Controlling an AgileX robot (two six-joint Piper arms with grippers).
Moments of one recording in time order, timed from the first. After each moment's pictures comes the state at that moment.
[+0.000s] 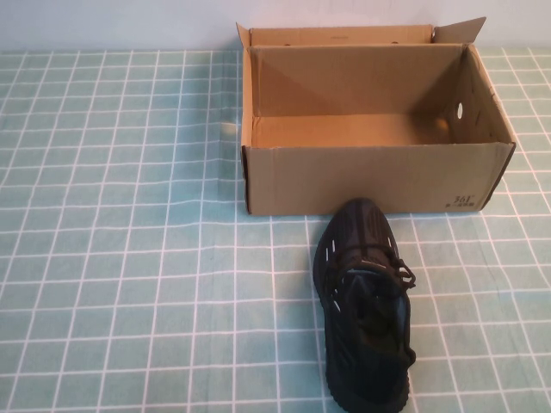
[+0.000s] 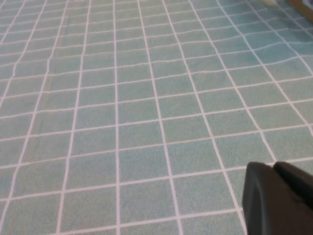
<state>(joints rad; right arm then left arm) -0.06 0.83 -0.70 0.44 1.03 -0.26 -0.04 -0.01 0.03 -0.08 0.38 0.12</state>
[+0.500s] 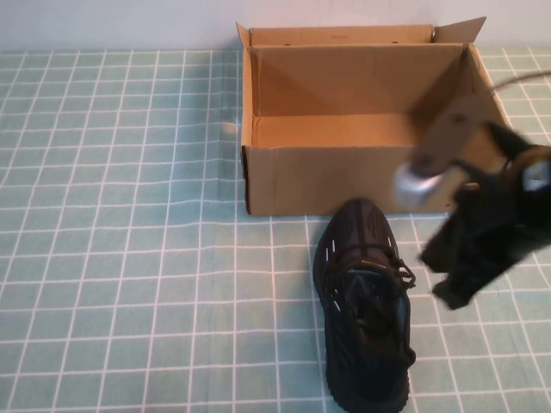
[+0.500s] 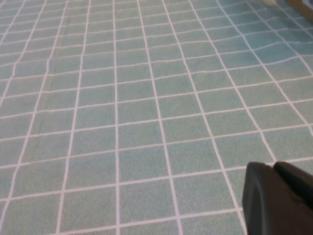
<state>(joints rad) 0.54 1.32 -1.15 0.18 1.01 -0.41 -0.04 -0.01 0.03 -0.08 0.38 0.12</state>
